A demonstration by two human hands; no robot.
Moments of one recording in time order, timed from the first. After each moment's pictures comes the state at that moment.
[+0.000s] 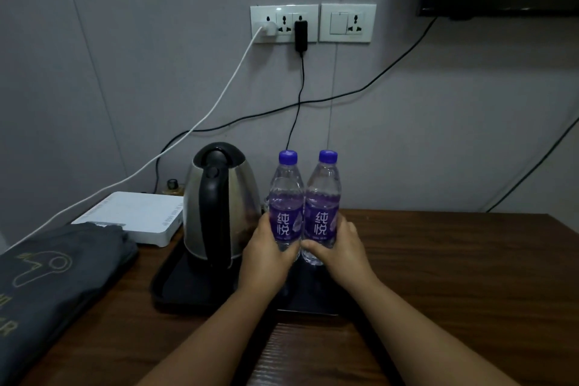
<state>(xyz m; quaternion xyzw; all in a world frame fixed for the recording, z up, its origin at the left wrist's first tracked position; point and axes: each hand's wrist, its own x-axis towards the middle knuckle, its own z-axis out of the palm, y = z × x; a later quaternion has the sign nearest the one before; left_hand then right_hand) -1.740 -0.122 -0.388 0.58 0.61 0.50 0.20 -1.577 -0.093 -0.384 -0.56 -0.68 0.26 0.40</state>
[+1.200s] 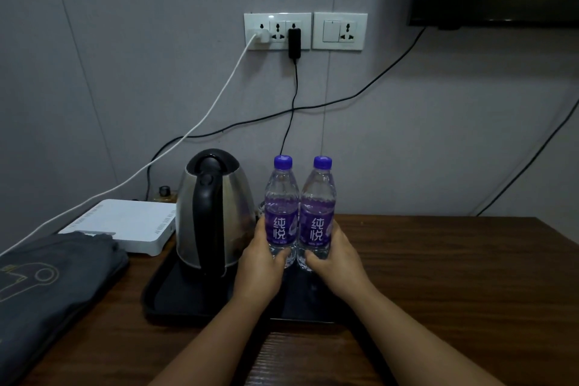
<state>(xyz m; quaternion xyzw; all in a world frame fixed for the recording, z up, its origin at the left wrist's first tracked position) -1.742 -0.118 -0.390 0.60 0.60 0.49 0.20 -1.576 -0.101 -0.381 -0.56 -0.68 0.27 0.39</state>
